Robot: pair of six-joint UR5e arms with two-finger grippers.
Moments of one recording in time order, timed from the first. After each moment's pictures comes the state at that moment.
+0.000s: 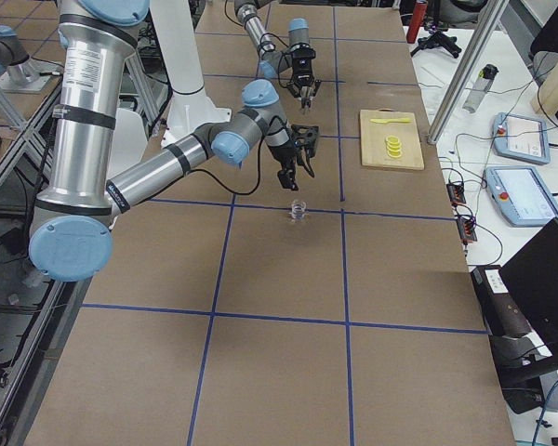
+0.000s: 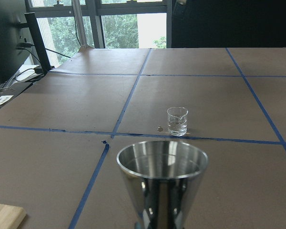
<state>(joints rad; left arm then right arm) -0.55 -2.24 -1.38 -2.94 -1.92 -0.16 0.77 -1.76 2.29 -1.27 1.72 1.25</state>
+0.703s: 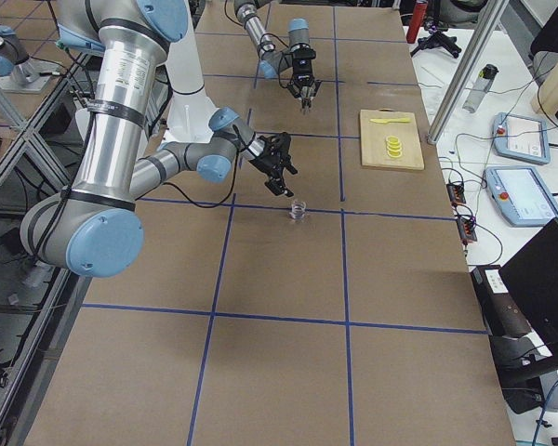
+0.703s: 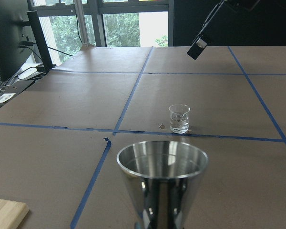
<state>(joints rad) -0.55 -2.23 -1.38 -2.94 -1.92 -0.16 0.38 -1.88 2.19 -0.99 1.07 1.39</state>
